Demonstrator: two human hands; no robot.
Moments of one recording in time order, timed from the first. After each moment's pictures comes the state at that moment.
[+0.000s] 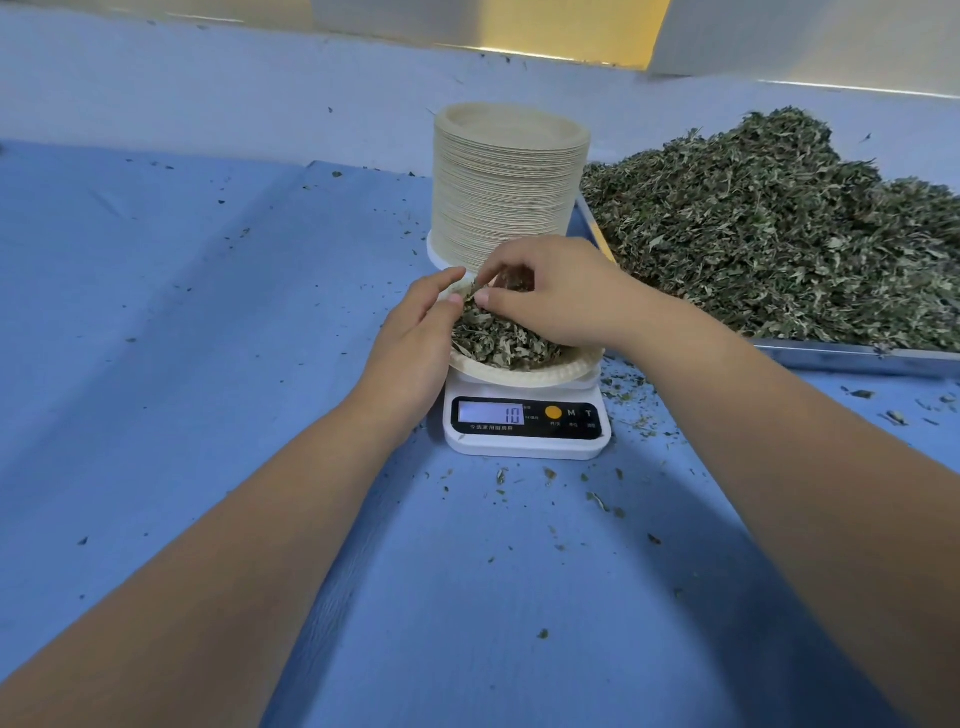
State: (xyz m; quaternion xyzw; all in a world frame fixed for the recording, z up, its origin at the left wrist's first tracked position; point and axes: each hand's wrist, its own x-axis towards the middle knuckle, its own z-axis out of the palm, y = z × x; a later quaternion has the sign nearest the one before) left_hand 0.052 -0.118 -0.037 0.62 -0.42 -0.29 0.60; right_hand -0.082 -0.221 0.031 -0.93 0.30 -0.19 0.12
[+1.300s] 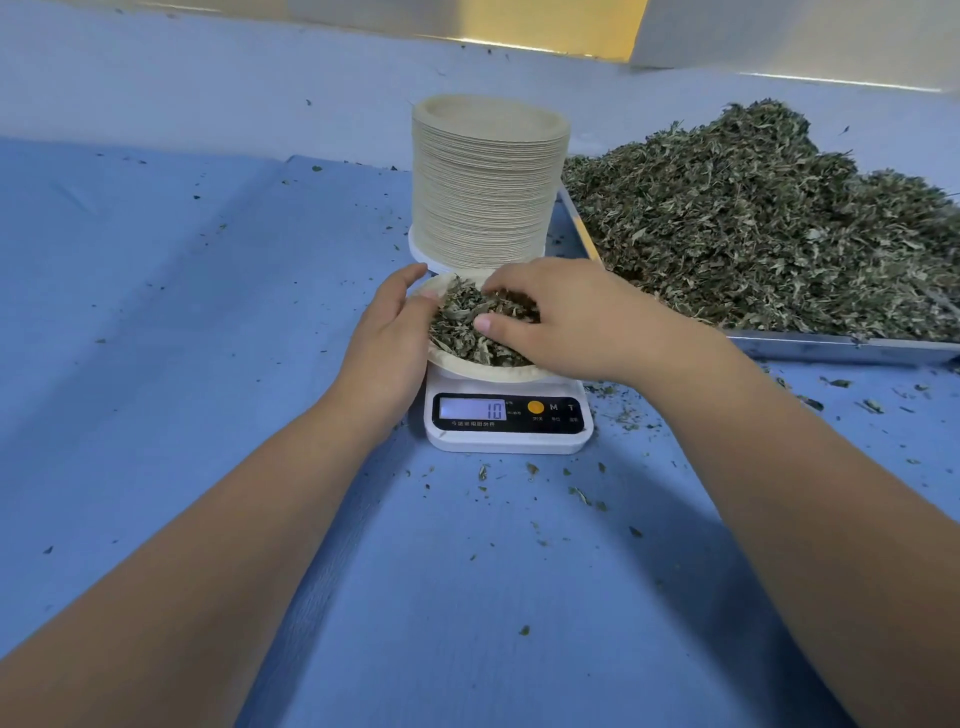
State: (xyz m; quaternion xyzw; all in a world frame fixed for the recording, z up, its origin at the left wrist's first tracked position) left_hand 0.053 -0.118 -0.037 0.64 -0.40 -0.28 0.60; right_hand -0.112 -0.200 0.028 -0.94 0.32 -0.11 0.03
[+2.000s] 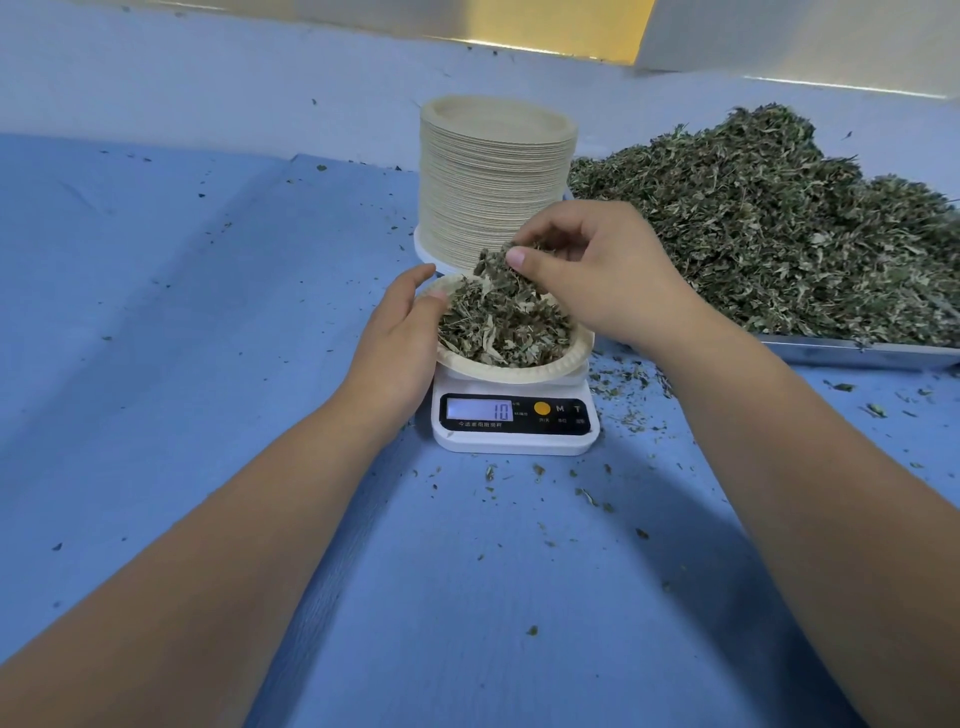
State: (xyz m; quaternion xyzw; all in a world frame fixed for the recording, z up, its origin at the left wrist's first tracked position) left_hand 0.053 -0.120 -0.037 0.64 -0.40 -0.27 0.60; right_hand -0.110 -0.213 0.038 -0.85 0.32 -0.35 0.24
